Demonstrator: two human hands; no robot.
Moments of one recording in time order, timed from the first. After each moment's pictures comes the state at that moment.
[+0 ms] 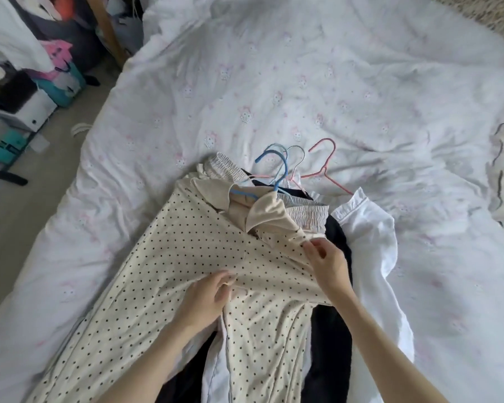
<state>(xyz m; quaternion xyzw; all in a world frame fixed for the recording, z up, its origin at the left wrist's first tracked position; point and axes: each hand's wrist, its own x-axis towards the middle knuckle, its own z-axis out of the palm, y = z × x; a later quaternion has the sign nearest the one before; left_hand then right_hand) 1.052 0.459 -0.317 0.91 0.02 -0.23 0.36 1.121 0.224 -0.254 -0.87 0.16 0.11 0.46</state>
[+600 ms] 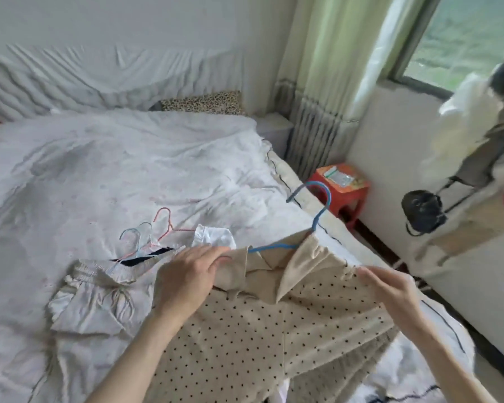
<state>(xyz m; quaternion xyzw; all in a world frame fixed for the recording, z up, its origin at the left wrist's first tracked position) 1.001 0.300 -0.057 0.85 -0.40 0.16 0.29 0.796 0.043 -0.029 -0.81 0.27 -0.22 0.46</state>
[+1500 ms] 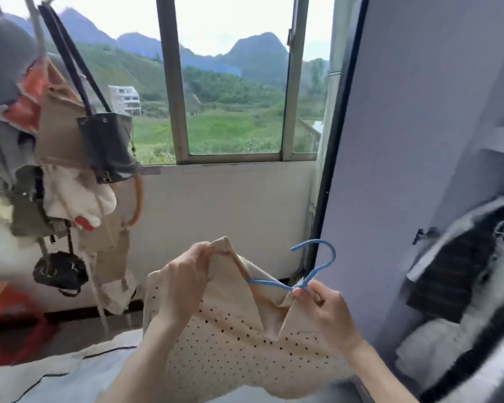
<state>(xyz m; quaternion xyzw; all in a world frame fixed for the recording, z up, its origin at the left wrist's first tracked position) 0.447 -0.092 0.077 0.52 -0.72 -0.09 0.45 0.224 -0.005 0.025 -0.58 0.59 -0.53 0.17</state>
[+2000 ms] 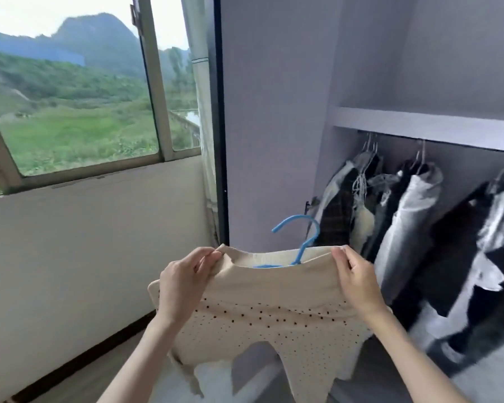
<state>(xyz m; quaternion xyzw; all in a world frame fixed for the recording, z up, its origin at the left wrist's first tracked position) 0.302 -0.158 0.055 0.31 -0.81 -0.31 0.40 0.116 0.053 0.051 -0.36 0.74 -0.57 -0.05</state>
